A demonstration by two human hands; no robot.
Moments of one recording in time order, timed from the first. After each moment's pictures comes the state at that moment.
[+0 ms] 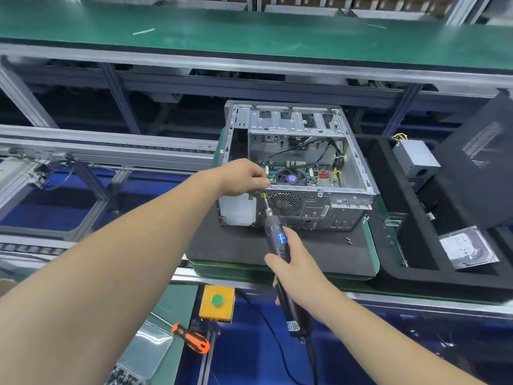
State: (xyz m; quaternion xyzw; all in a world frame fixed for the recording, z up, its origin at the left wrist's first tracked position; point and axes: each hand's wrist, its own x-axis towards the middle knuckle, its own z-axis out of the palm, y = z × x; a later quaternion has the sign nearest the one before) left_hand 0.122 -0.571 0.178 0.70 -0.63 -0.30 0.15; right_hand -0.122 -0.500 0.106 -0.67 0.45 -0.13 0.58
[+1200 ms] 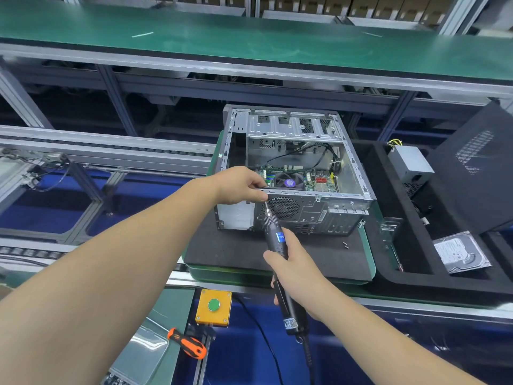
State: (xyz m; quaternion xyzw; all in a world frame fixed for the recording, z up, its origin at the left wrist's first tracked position) left_hand 0.126 -0.566 0.170 0.69 -0.64 -0.31 0.14; right_hand -0.114 -0.507 0.109 -0.64 0.48 -0.12 0.59
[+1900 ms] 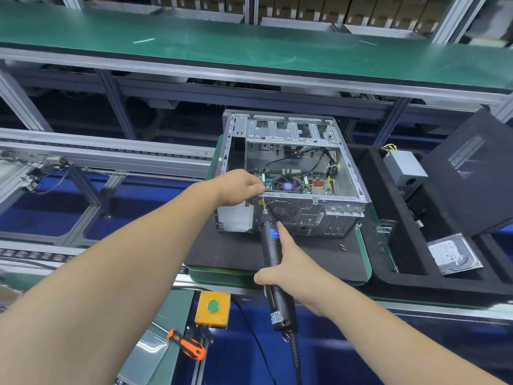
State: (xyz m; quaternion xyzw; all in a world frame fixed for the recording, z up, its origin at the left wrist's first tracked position) left_hand 0.125 -0.568 0.168 0.71 -0.63 -0.28 0.15; right_hand -0.116 -0.504 0.144 -0.66 0.45 -0.04 0.60
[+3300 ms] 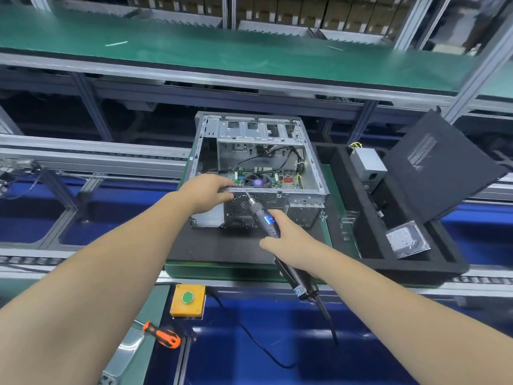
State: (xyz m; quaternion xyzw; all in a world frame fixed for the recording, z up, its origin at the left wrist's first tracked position) left_hand 0.104 -0.554 0.158 0.74 -0.65 -0.13 0.09; right_hand -0.170 -0.546 0.177 -0.76 0.46 -0.03 0.46
